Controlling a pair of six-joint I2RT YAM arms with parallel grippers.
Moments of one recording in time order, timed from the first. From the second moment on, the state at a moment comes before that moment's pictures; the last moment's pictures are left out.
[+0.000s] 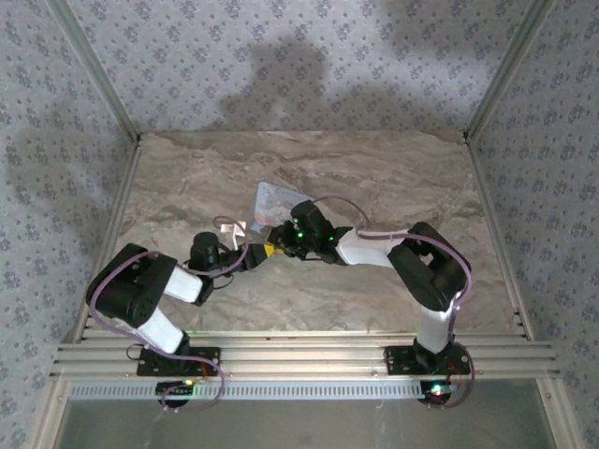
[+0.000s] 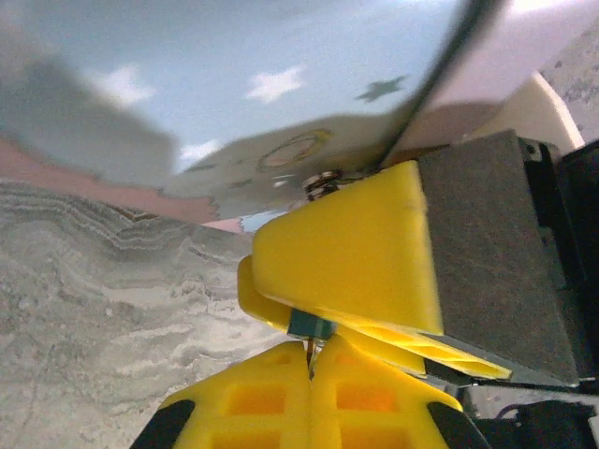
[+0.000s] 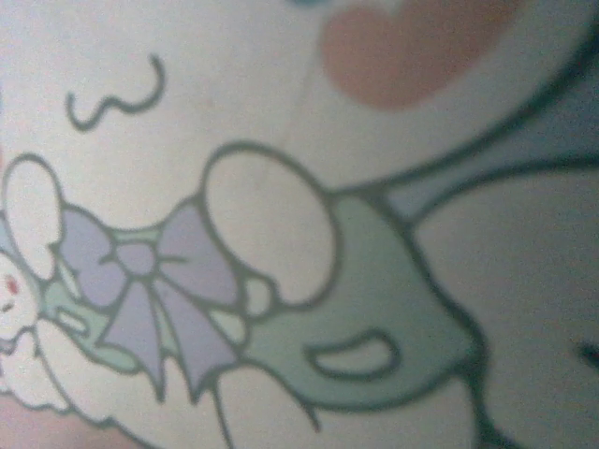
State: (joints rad) left arm -0.39 1.60 0.25 1.02 0.67 -0.87; right arm 0.82 1.84 1.01 0.18 -0.27 1.26
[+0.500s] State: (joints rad) left arm -0.62 1.44 0.25 0.76 0.26 -0.59; right arm 0.83 1.83 1.02 0.07 -0.24 1.23
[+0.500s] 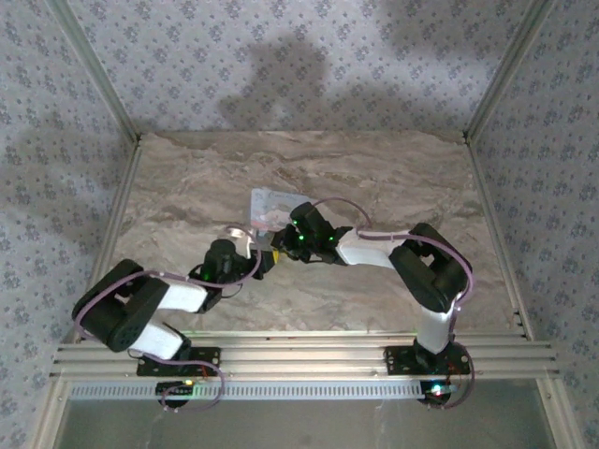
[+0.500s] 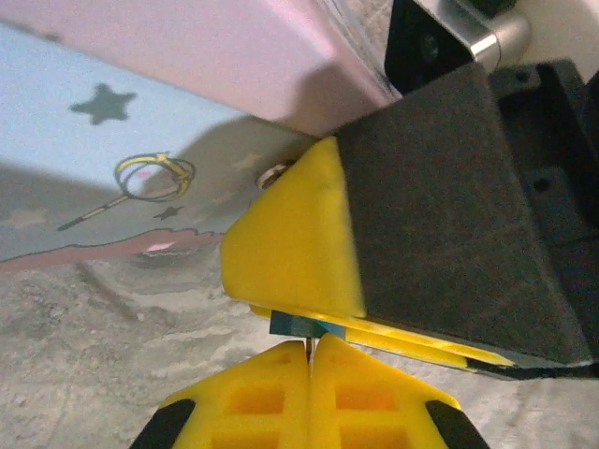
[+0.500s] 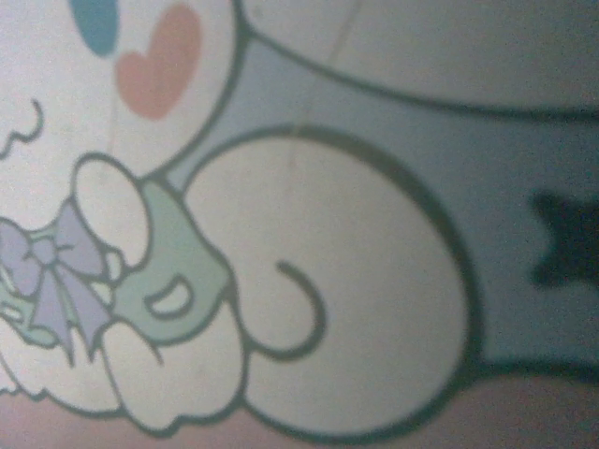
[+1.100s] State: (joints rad) left arm -0.68 1.40 0.18 0.72 0.08 -0.53; right arm 0.88 1.84 1.07 -0.05 -0.21 1.22
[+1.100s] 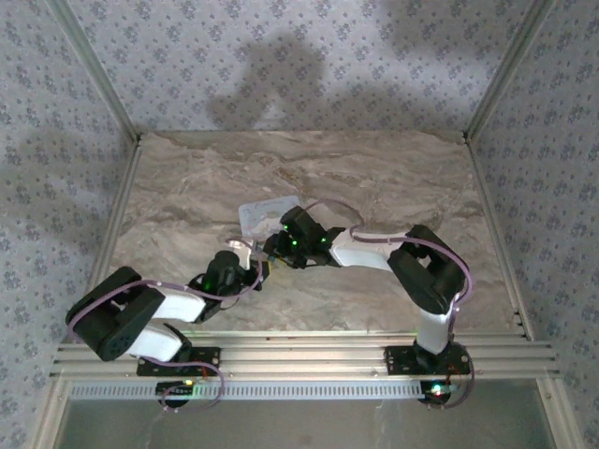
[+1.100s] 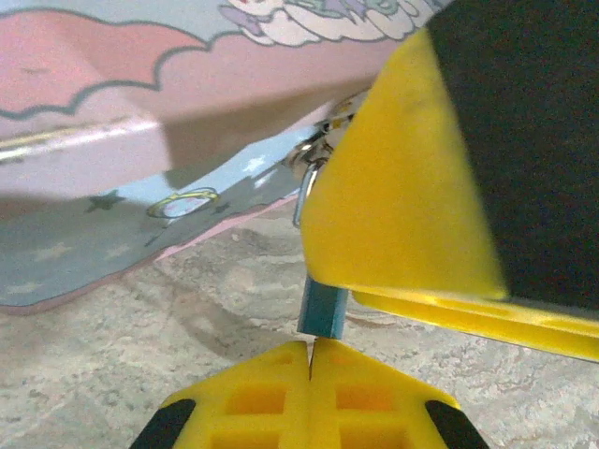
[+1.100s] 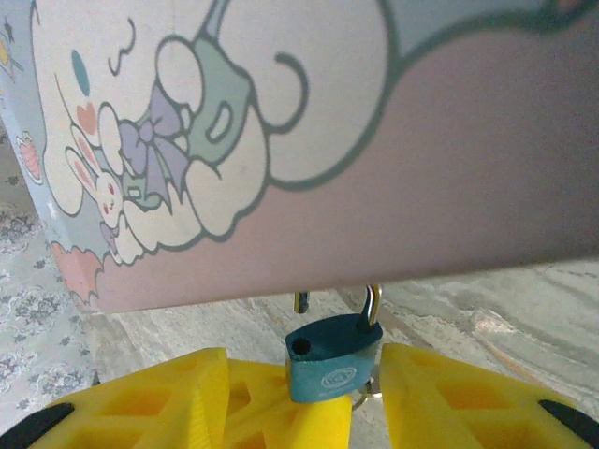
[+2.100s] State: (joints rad) left arm -0.68 1.22 0.17 0.46 -0.02 -0.28; right arm 0.88 1.85 1.11 -0.07 -0.23 1.22
